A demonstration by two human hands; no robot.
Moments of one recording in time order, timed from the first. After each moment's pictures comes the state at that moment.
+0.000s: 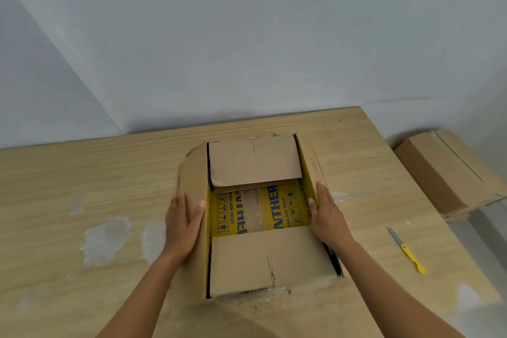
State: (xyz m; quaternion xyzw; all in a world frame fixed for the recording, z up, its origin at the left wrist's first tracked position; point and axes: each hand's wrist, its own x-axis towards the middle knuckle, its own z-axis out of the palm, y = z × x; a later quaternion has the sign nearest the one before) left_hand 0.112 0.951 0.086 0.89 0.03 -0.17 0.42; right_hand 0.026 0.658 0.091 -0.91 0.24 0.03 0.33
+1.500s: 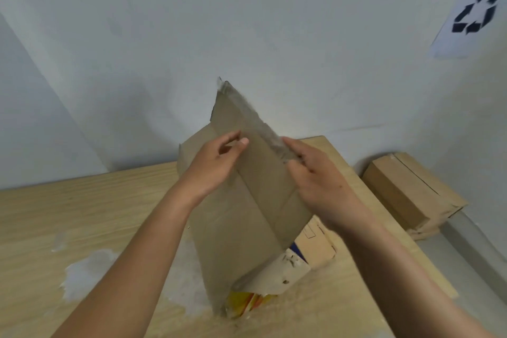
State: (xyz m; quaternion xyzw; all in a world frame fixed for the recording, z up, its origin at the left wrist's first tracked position) left_hand 0.109 0.843 0.303 0.79 -0.22 -0.11 0.56; right_hand -0.013 0.706 0.337 -0.83 0.07 -0.14 0.54
